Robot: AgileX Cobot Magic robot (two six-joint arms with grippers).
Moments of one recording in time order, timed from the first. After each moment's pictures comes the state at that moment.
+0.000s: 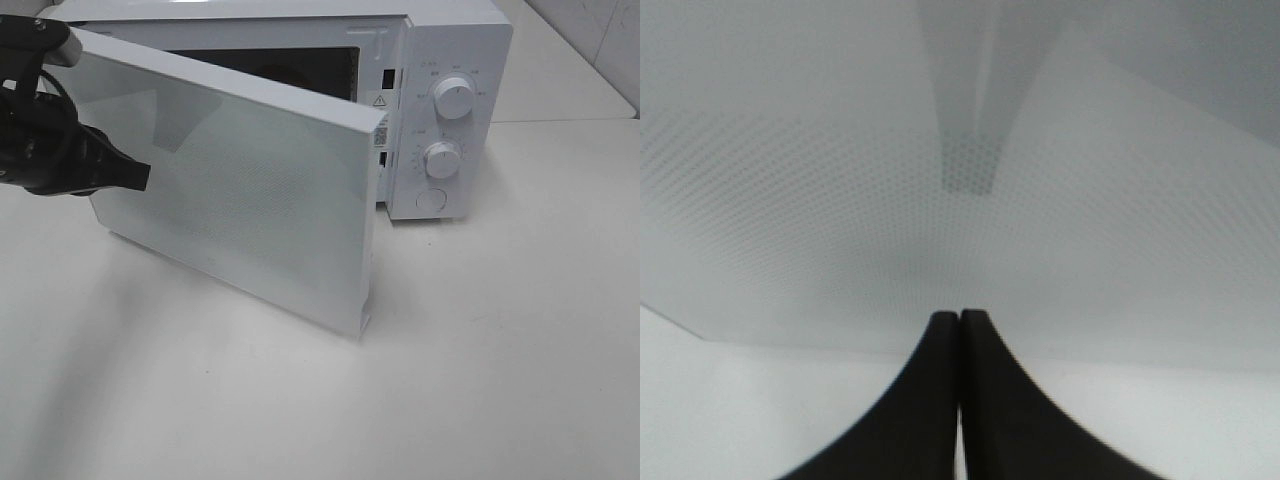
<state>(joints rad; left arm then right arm) -0.33 1.55 -0.82 -0.99 0.16 1.05 0.15 0.00 -0.50 -0.09 1.02 0.05</state>
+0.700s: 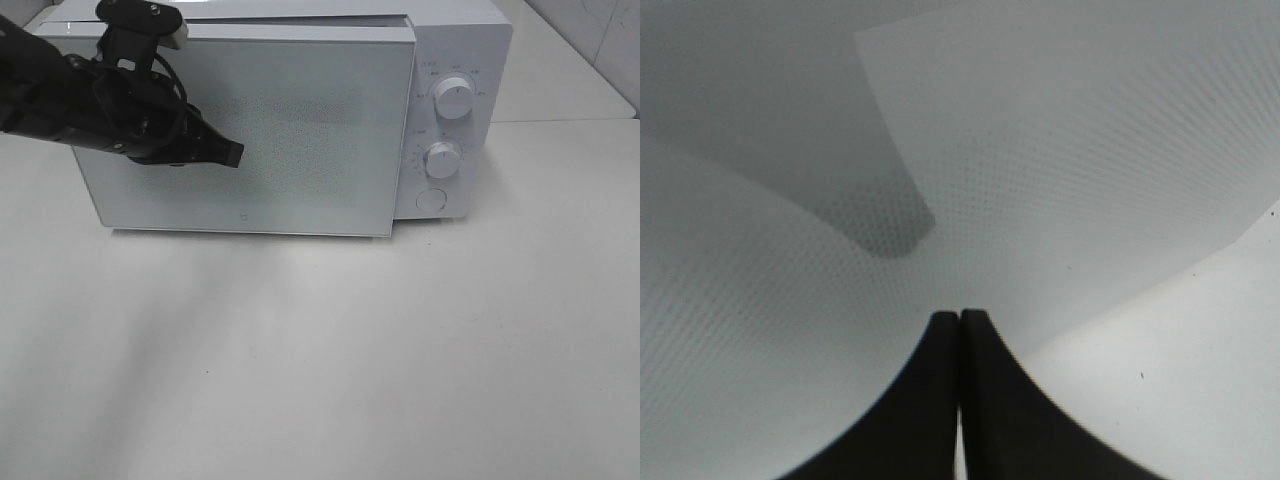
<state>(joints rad) -0.48 1.77 -1.05 -0.99 0.04 1.05 0.15 0.00 -0.50 -0.09 1.02 0.05</state>
